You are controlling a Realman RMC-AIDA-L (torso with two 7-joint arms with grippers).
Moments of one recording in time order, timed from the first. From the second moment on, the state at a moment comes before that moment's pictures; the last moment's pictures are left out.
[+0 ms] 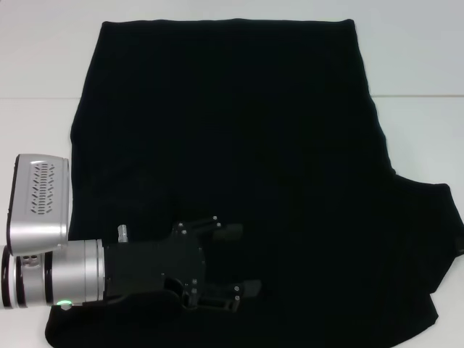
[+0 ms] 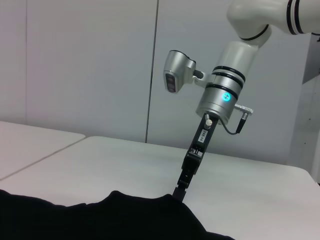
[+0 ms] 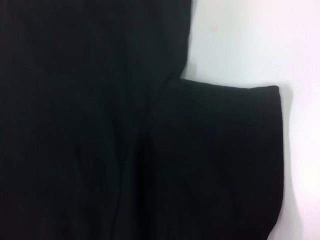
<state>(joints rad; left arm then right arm) -0.55 -2.16 0.61 0.52 2.09 1.63 -1.01 0.66 1.91 -0.64 -0.72 -2.68 -1.45 2.51</state>
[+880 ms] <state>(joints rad) -0.55 -2.16 0.61 0.52 2.09 1.64 -1.02 0.63 1.89 -0.54 -0.74 -2.67 -1.49 2.50</state>
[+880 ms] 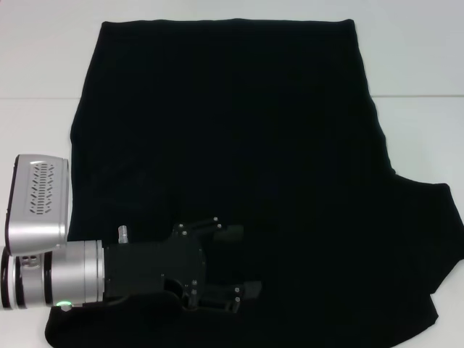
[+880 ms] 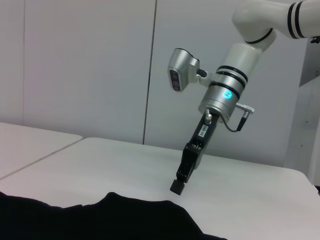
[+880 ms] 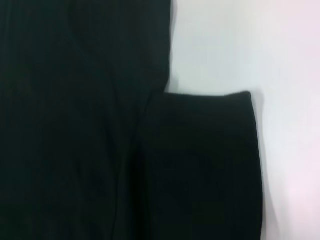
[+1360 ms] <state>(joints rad) -0.55 -2.16 0.61 0.52 2.09 1.64 -1.03 0.64 1.89 -0.50 -0.71 -2.67 -1.56 2.50</state>
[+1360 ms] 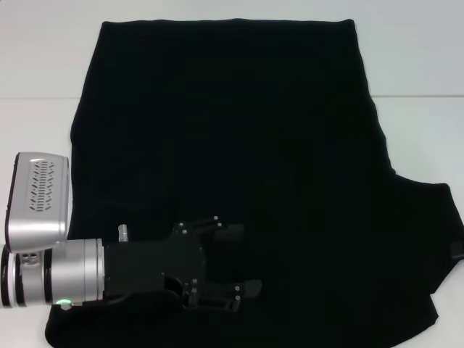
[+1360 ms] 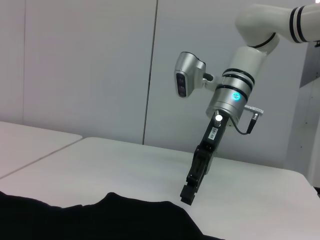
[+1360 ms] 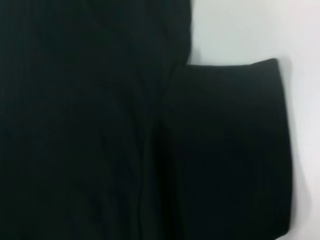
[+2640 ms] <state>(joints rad) -0.55 -2.16 0.61 0.52 2.09 1.63 -1.03 0.65 1.89 -0.50 -0.63 -2.67 -1.49 2.50</state>
